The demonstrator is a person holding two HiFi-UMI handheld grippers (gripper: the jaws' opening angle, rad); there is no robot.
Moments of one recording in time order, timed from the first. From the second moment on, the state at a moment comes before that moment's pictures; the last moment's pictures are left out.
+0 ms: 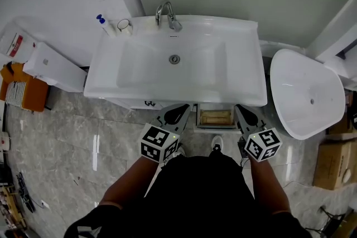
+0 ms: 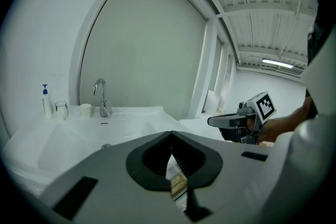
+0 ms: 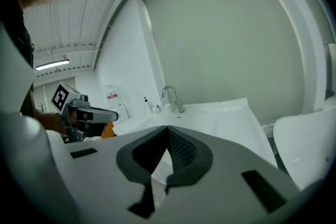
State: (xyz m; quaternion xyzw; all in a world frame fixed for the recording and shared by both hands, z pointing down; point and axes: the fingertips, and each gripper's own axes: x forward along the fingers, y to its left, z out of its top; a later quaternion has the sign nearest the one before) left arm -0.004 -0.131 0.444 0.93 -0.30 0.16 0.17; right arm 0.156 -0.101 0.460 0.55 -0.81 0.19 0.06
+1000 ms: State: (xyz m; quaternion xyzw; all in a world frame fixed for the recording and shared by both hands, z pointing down) left arm -0.030 -0.075 0.449 0.93 -0.29 0.15 0.17; right arm 0.132 -0.045 0.458 0.56 -0.80 0.18 0.05
